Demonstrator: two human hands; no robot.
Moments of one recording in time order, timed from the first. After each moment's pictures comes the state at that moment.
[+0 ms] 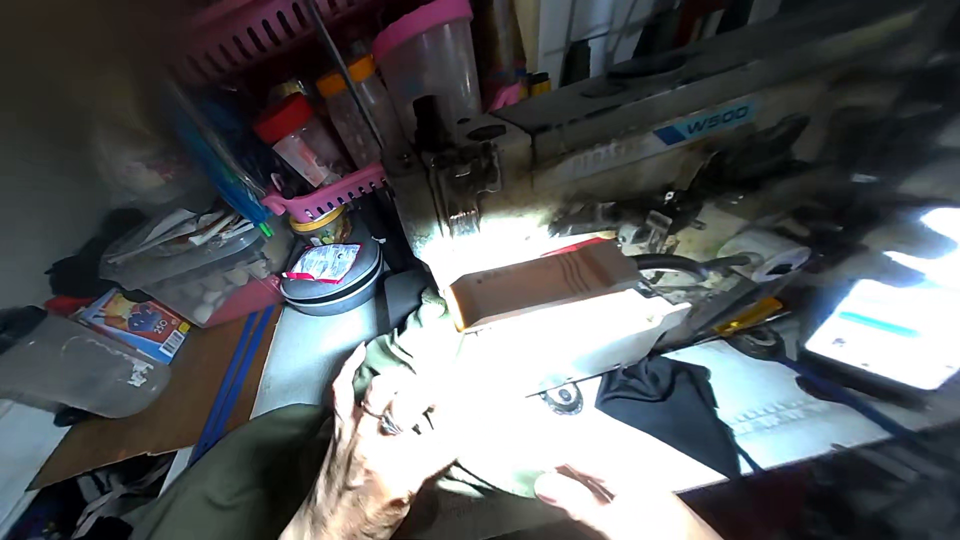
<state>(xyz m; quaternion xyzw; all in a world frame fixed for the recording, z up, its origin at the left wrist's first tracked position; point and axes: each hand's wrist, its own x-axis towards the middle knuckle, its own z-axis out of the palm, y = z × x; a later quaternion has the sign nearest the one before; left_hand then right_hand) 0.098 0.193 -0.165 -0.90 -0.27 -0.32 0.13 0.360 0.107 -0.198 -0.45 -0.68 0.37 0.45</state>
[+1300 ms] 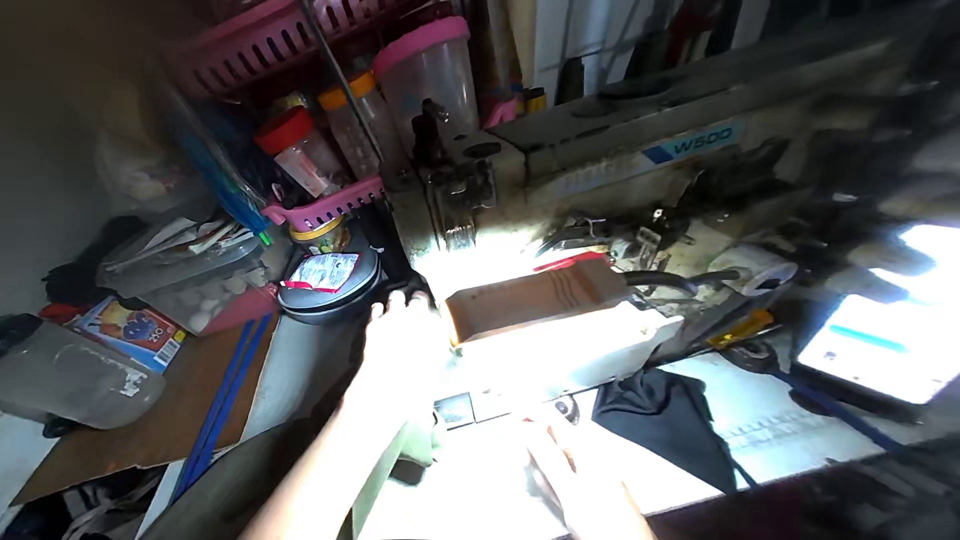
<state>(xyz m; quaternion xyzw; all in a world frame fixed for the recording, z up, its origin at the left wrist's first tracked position) 0.172 0.268 -0.118 -0.87 -0.49 -0.02 0.07 0.327 0.123 -0.209 -0.57 -0.51 0.39 0.51</state>
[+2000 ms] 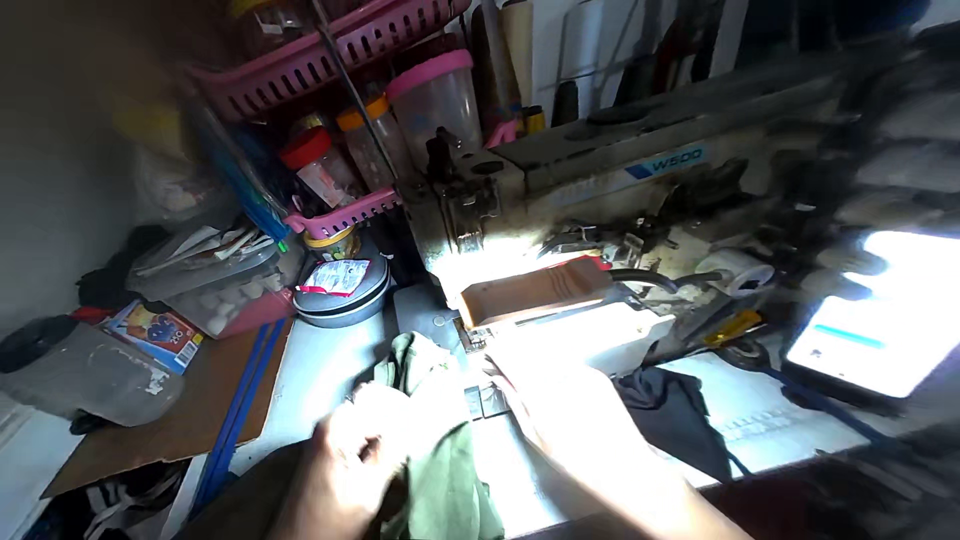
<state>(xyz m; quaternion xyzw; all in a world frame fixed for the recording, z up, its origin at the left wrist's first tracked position) 0.076 0.176 -0.127 -0.83 -0.36 -0.39 -0.17 0.329 0.174 -0.170 -0.56 -0.74 -0.17 0.34</state>
